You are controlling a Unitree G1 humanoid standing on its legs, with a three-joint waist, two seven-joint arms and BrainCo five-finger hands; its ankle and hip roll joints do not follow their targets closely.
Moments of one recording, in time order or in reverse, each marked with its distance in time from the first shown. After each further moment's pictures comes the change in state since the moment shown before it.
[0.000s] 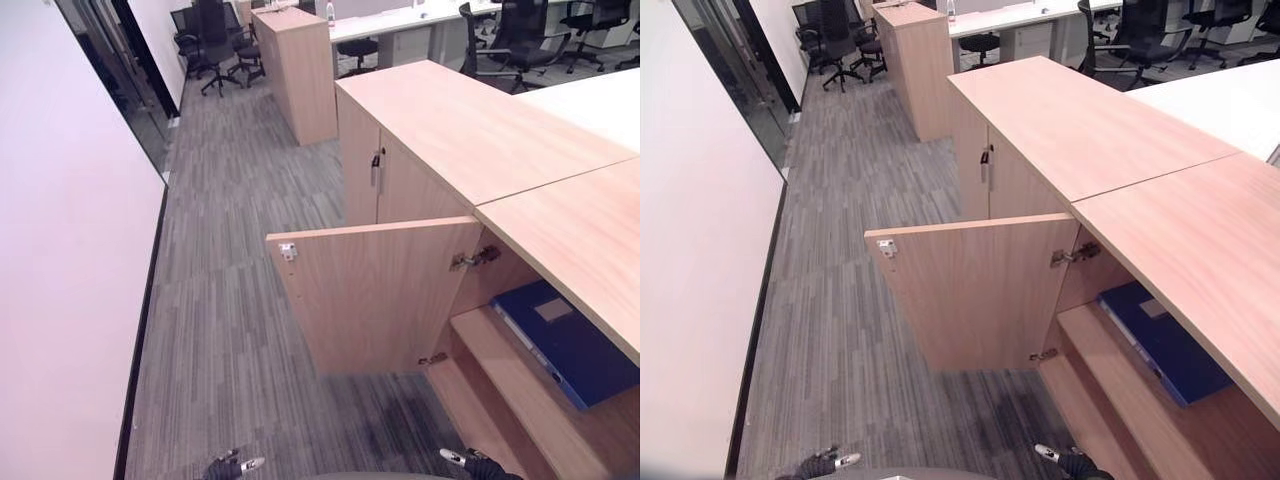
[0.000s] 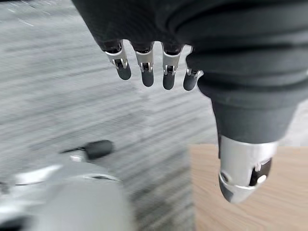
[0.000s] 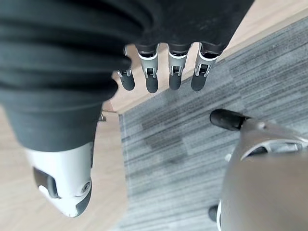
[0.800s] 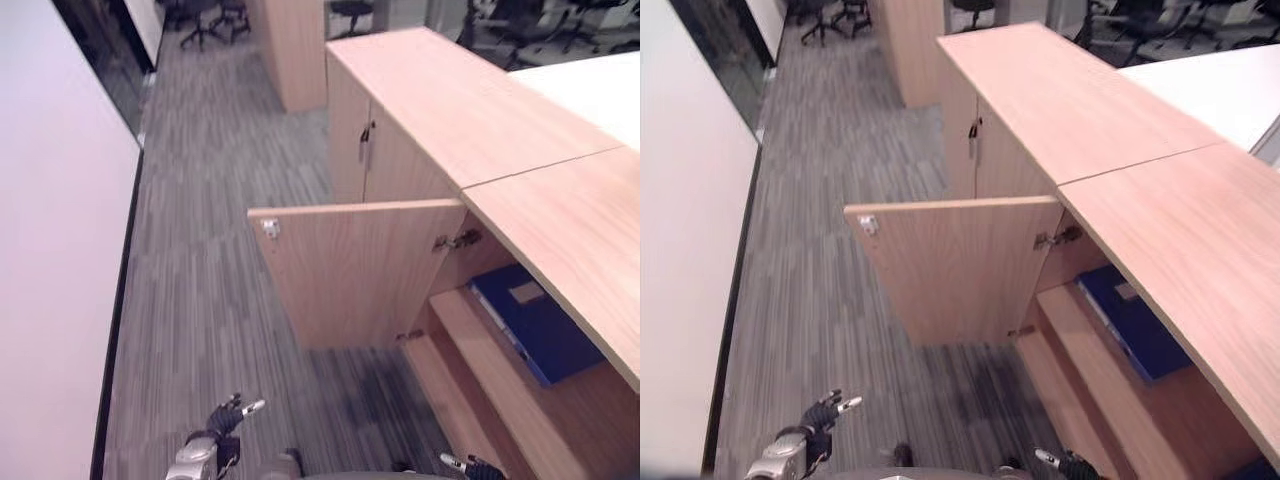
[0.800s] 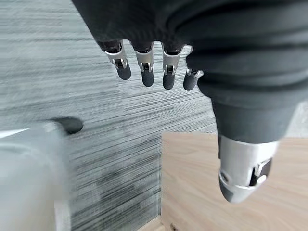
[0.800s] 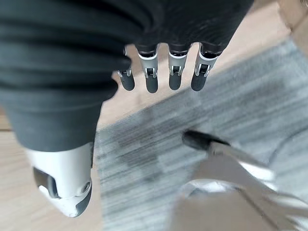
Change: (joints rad) left arm -0.100 0.019 -0.005 -0.034 -0.135 0.000 0.017; right arm -0.027 -0.012 0.006 0.014 0.004 -0.002 0.017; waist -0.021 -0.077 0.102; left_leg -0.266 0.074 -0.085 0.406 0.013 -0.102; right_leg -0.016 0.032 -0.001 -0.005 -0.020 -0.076
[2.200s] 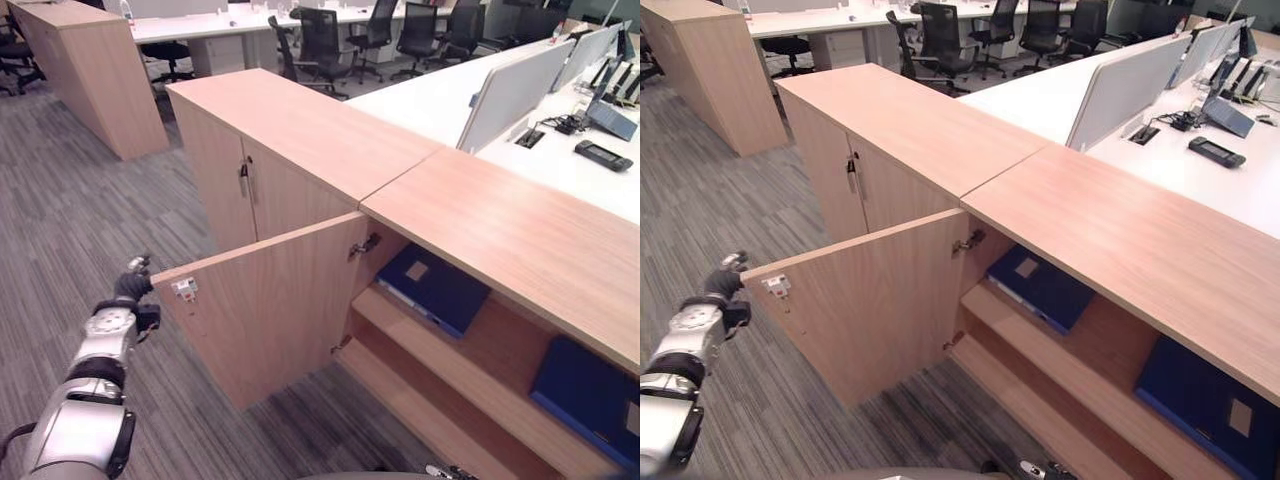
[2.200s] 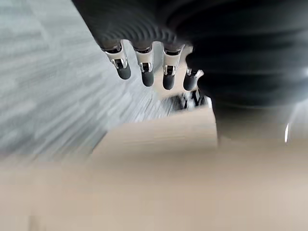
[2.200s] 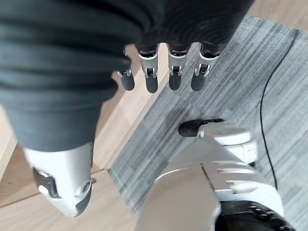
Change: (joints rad) left arm -0.481 0.400 -0.017 0.017 -0.131 -0.035 0.030; right arm 0.090 0.066 0.033 -0.056 0.032 0.001 0.050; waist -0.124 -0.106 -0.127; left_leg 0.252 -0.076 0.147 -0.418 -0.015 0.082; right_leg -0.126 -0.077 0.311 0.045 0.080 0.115
